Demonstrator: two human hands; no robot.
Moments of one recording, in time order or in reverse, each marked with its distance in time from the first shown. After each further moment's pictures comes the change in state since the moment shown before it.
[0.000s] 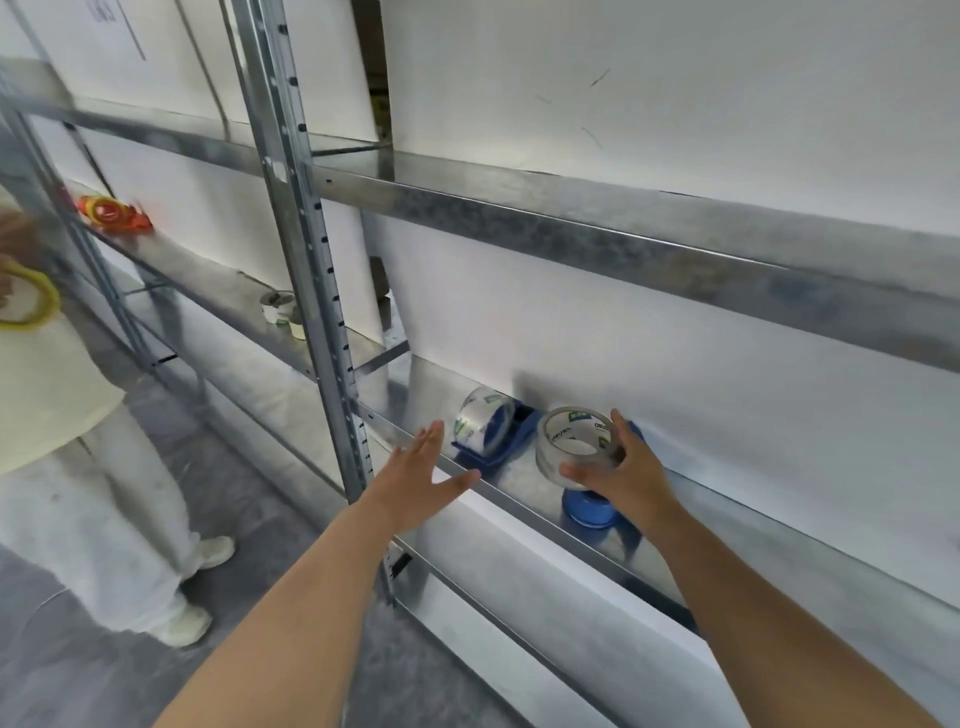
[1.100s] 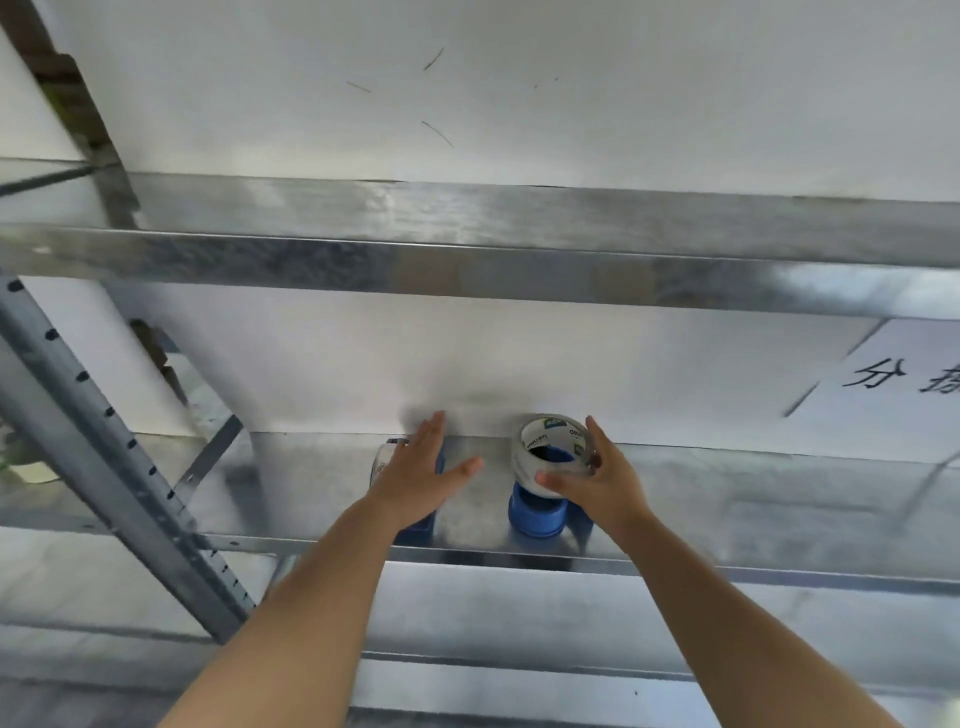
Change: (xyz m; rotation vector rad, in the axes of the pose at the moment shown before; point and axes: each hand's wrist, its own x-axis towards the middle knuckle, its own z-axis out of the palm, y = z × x) left_hand 0.150 0.029 0.000 -0.064 -0.278 0.435; right_hand -0.003 0.006 0.019 0.039 0.509 0.214
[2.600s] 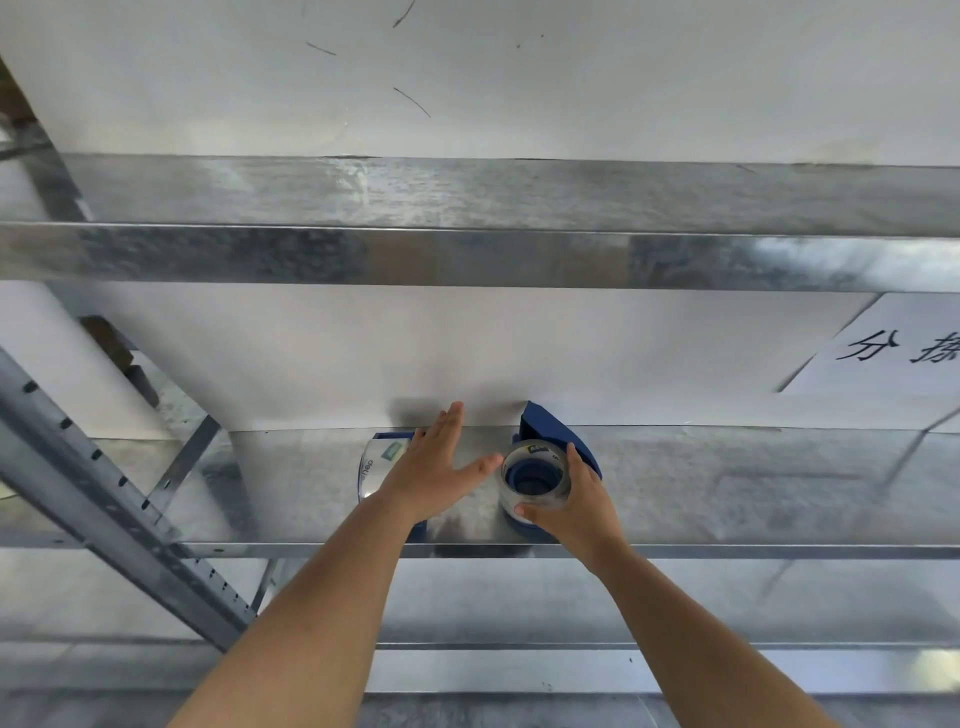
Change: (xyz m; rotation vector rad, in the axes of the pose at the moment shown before) left_hand 0.015 0.013 0.012 0.052 -0.103 0.082; right_hand -0.010 0.032 0.034 -0.324 -0.016 0.076
